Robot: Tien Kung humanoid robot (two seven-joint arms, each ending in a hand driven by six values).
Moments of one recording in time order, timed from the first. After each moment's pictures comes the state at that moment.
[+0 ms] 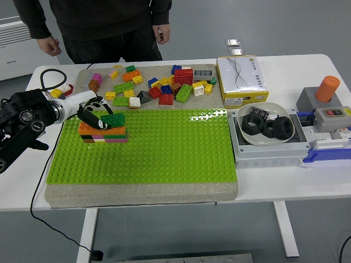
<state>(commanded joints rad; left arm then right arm) -0.79 0.40 -0.79 -1.09 1.36 -0.30 0.44 0.10 -0.12 1.80 0.18 -2.02 -0.09 -0.29</state>
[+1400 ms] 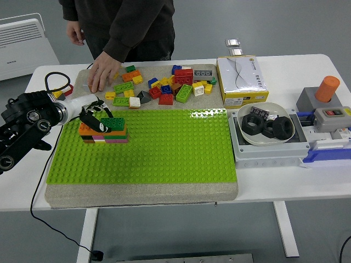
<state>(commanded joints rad) -0.81 0.38 -0.75 -1.03 1.37 -0.31 0.43 0.10 -0.12 1.80 0.18 -2.02 -0.09 -0.29</state>
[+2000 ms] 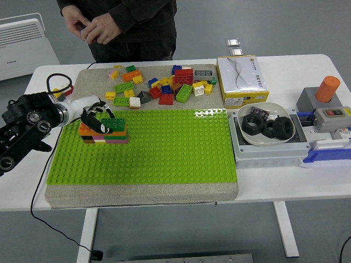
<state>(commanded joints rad) -0.81 0.38 -0.75 -1.02 1.37 -0.33 0.40 0.10 -0.11 1.80 0.18 -2.02 -0.09 -0.29</state>
